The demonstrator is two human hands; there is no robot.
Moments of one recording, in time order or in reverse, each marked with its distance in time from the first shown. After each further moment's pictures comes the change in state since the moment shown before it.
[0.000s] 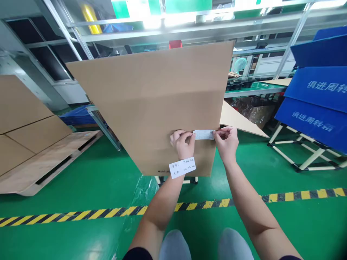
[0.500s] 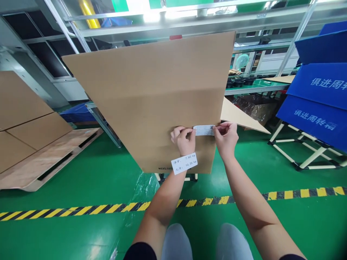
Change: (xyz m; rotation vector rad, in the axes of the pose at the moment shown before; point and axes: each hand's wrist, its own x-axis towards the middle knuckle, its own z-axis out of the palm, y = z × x) left_hand -0.001 0.002 0.010 0.016 0.041 -0.039; right_hand 0.005 0.000 0.006 -0.132 0.022 -0.067
